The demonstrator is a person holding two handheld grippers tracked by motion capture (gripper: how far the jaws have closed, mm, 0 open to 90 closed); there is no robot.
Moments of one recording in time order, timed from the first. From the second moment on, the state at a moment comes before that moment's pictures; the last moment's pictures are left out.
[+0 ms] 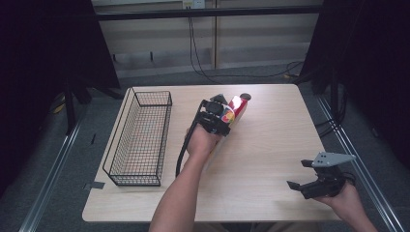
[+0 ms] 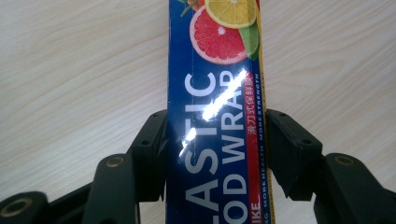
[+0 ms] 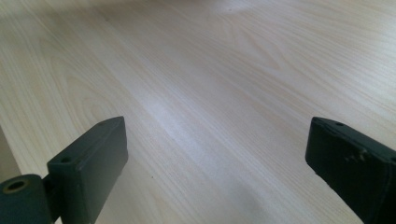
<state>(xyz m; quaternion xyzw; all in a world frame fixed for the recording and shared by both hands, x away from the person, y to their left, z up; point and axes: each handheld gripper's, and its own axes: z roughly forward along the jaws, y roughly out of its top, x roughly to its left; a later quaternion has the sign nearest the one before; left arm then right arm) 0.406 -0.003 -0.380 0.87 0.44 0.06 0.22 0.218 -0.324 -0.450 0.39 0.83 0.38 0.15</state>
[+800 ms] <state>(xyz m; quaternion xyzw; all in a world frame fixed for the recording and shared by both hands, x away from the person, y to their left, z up) 0.410 0.045 -0.351 0.84 0.49 0.07 0.22 0.220 -0.323 -0.452 0.39 0.82 0.39 0.15</state>
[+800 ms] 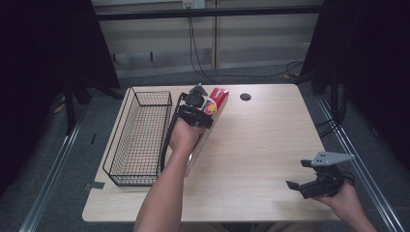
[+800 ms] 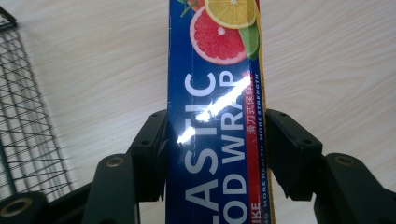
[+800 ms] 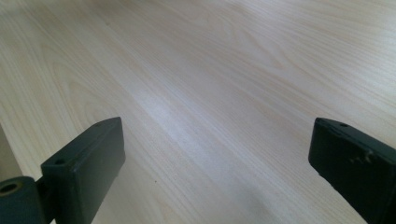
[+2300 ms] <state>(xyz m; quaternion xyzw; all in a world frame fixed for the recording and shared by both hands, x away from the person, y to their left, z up) 0.403 0.119 -0.331 0.79 0.56 0.09 0.22 0.220 -0.322 -0.451 0.39 0.82 0.39 0.14</state>
